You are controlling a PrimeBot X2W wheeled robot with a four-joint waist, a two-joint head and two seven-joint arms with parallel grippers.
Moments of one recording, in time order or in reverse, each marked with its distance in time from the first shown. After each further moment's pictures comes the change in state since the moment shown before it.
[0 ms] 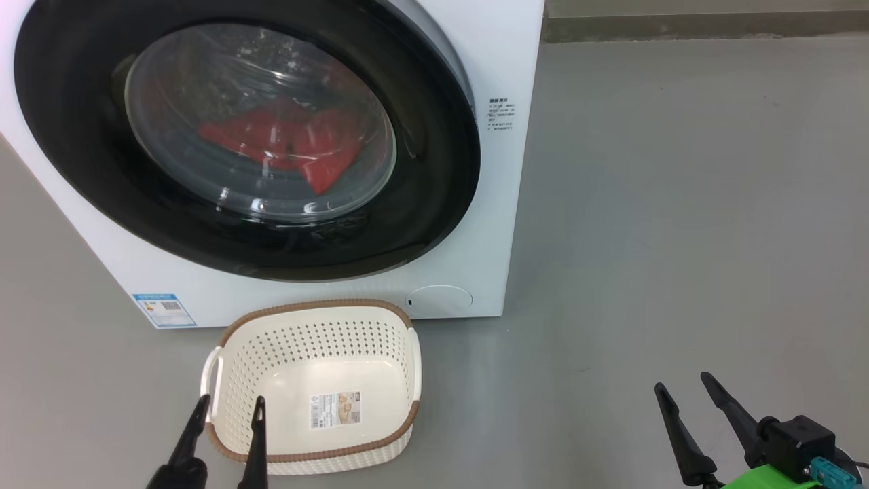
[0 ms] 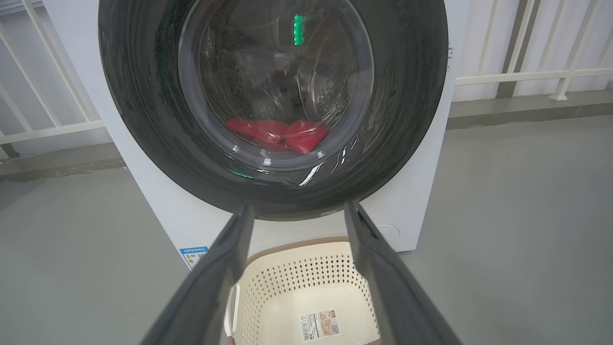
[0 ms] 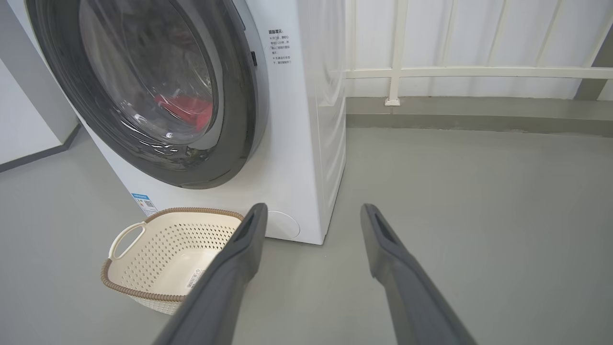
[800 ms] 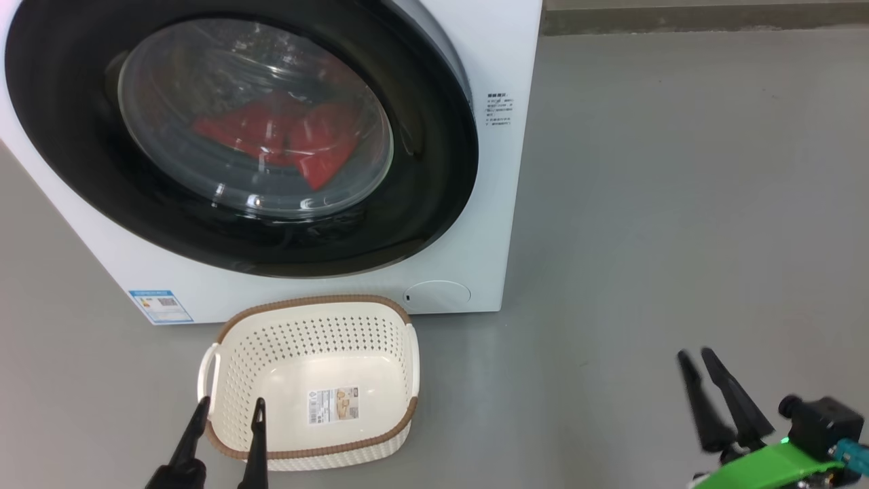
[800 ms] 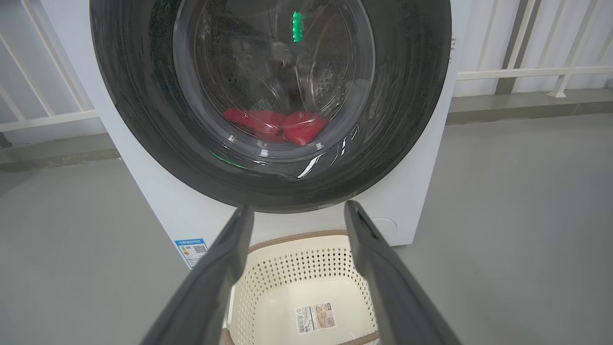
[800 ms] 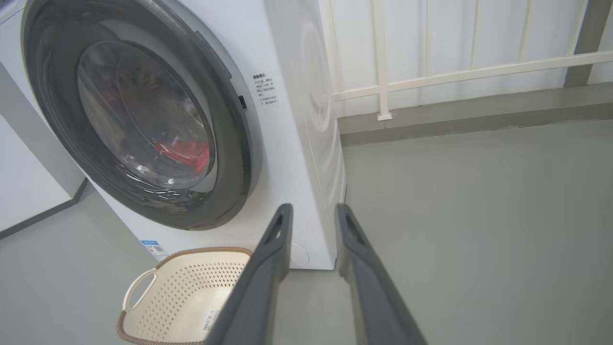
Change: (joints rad) left arm -0.001 -0.012 0.020 0.017 0.000 -0.018 0.000; right arm -0.014 0.025 -0.030 -0.035 0.107 0.000 0.000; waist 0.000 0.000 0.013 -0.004
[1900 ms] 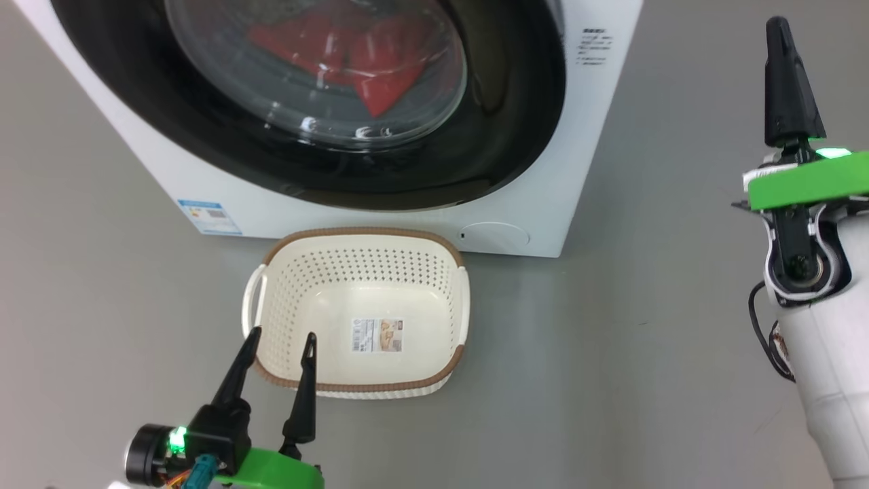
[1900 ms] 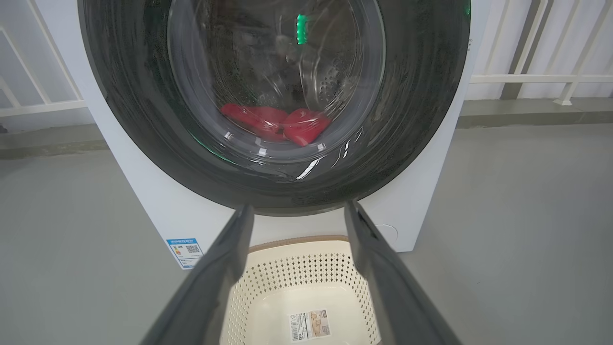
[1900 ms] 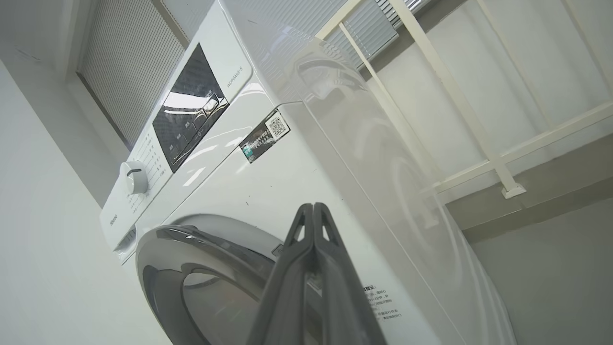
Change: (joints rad) left arm -0.136 -0.012 -0.127 -0.021 -0.036 0.020 0.000; right arm -0.694 -0.089 0.066 0.161 0.532 0.000 -0.008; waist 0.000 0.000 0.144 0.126
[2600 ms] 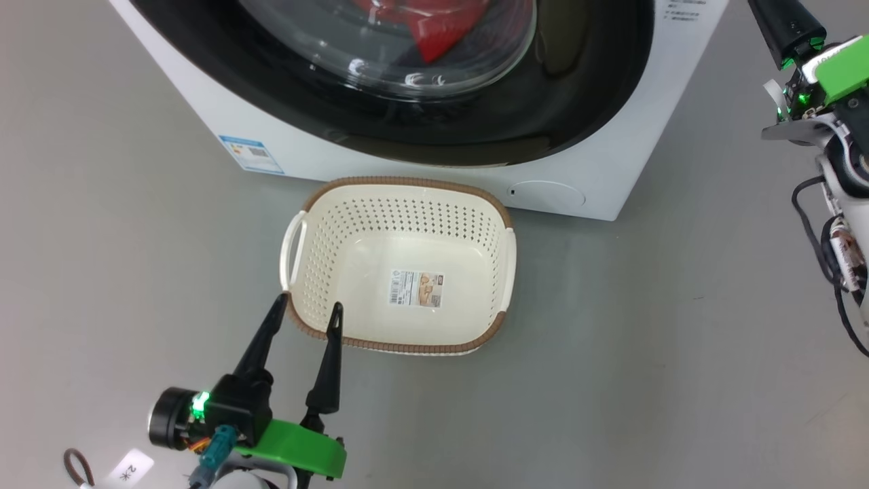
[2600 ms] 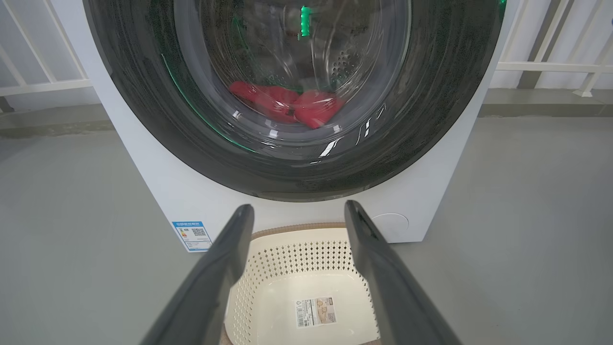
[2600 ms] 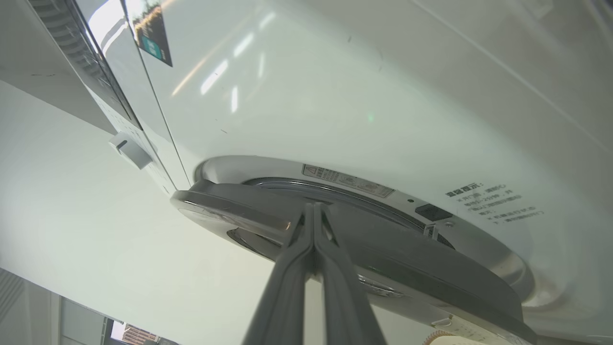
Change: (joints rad) left arm -0.078 -0.002 -0.074 0.005 -0.041 0.008 0.000; right arm -0.280 -0.136 0.172 0.174 0.653 0.000 0.434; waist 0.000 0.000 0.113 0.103
